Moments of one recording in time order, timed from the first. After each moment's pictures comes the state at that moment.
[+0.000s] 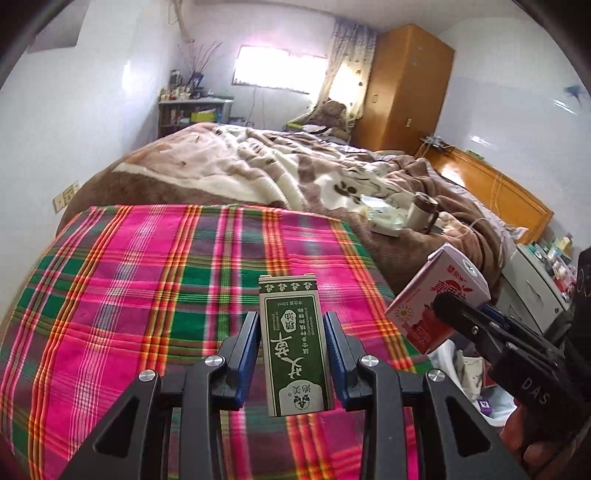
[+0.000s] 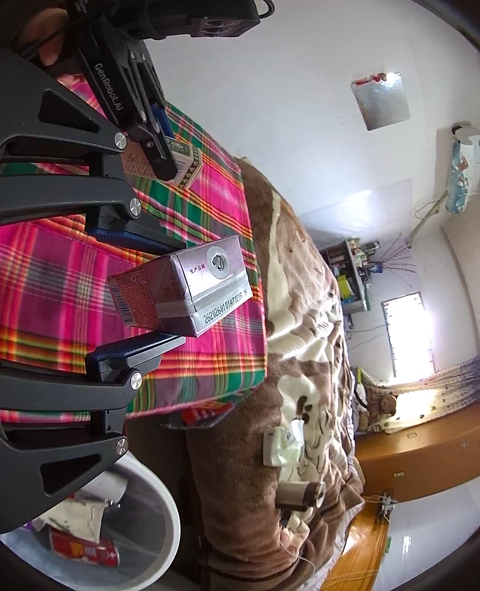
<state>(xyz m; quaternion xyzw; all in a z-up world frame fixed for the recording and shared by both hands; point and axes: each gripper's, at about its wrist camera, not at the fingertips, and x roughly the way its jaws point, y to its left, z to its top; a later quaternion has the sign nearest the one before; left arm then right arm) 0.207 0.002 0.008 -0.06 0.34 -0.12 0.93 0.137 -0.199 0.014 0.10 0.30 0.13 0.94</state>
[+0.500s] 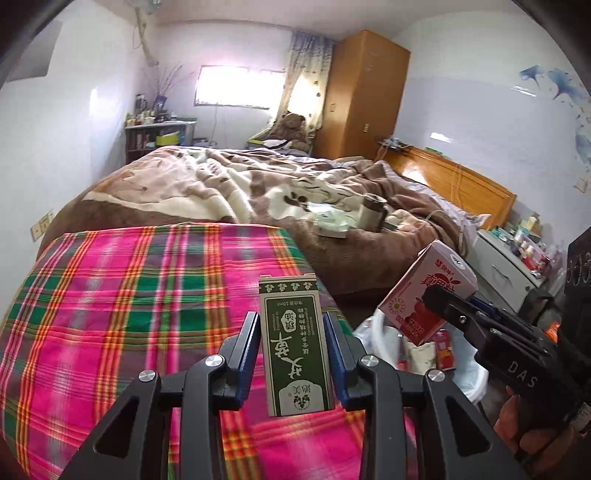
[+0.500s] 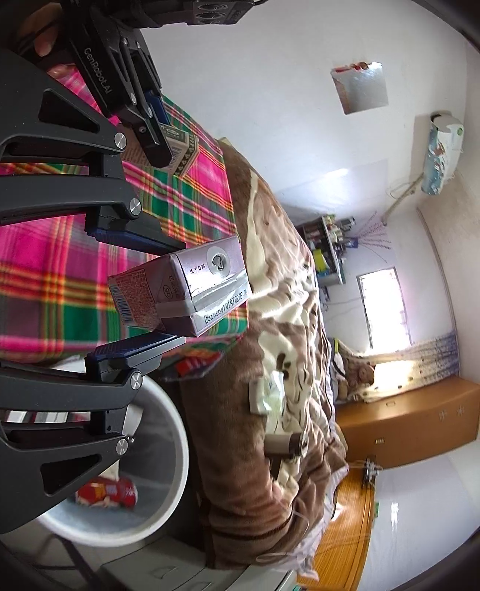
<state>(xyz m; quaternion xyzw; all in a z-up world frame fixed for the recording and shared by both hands) 0.144 -0.058 0.034 -0.04 0.31 -0.19 0.93 0.090 -0.247 0.030 0.10 0.27 0.07 0.96</state>
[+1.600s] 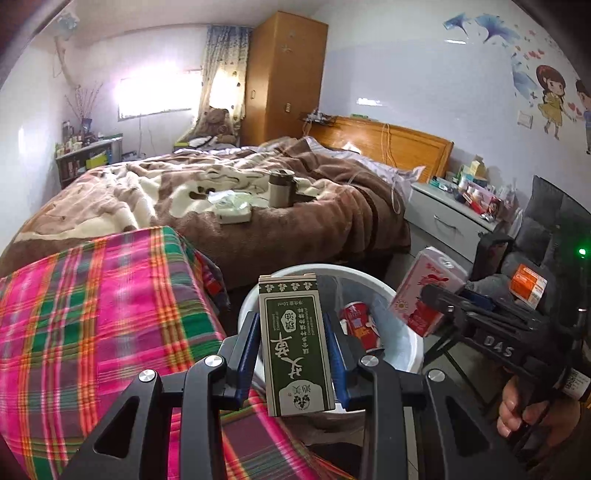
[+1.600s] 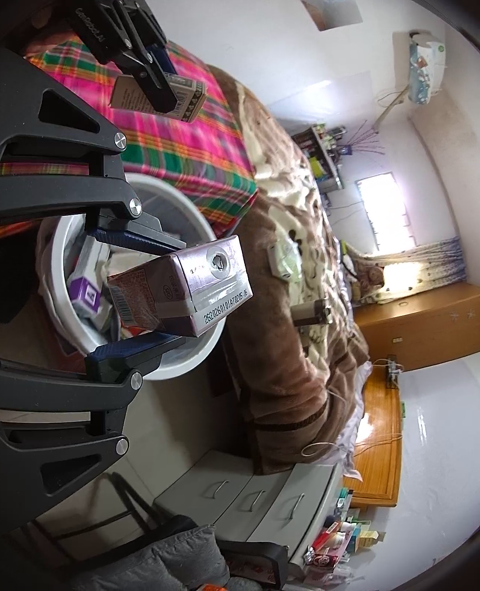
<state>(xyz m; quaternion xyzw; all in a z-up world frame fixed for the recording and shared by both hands) 0.106 -0.216 0.012 0.04 0.31 -0.30 0.90 0.042 -0.369 0.000 0.12 0.31 -0.09 0.94</state>
